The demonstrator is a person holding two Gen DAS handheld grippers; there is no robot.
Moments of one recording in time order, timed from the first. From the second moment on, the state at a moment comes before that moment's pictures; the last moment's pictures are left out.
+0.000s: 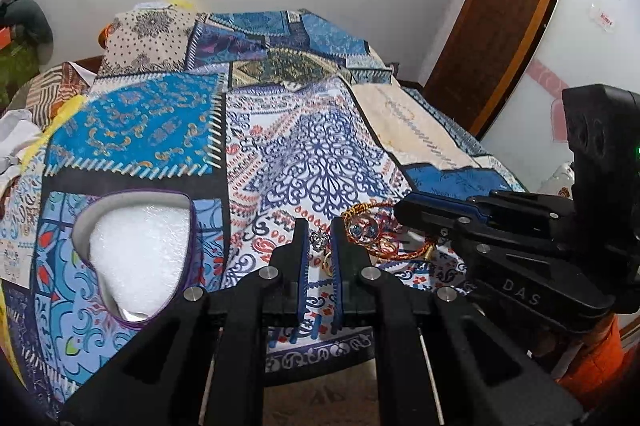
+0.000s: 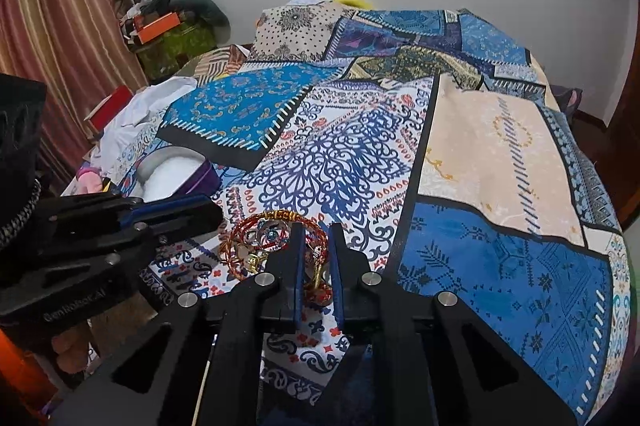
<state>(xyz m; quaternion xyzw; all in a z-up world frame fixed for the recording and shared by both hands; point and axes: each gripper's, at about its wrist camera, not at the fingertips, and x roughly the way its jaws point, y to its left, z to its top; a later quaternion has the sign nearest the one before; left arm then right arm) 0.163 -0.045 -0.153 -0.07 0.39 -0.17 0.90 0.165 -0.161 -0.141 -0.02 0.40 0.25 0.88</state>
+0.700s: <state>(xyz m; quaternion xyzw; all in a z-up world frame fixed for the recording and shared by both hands) 0.120 -0.020 -0.120 -0.07 0.35 -0.15 0.92 0.144 -0.168 -0.124 0.01 0.42 0.22 0.88</state>
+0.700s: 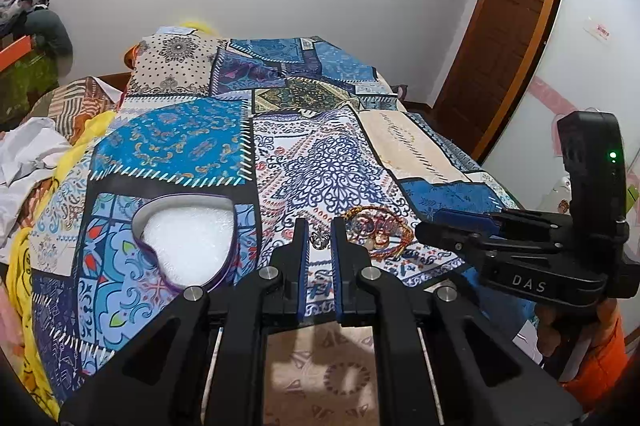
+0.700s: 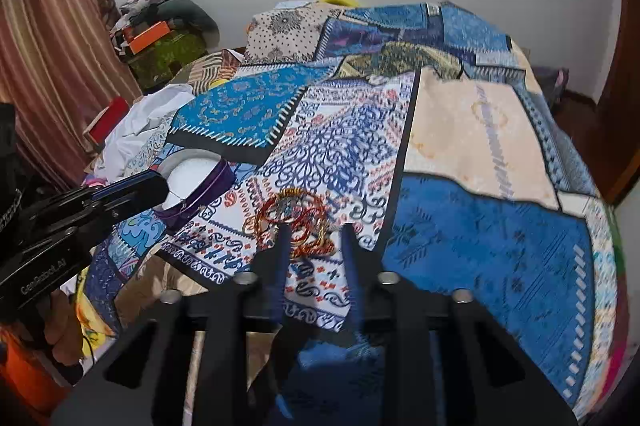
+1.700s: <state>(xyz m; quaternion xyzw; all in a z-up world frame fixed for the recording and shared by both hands) 0.110 -0.010 -0.117 -0.07 0.34 -0.13 0.93 0.154 -0.155 -0.151 0.01 0.44 0.18 0.88</state>
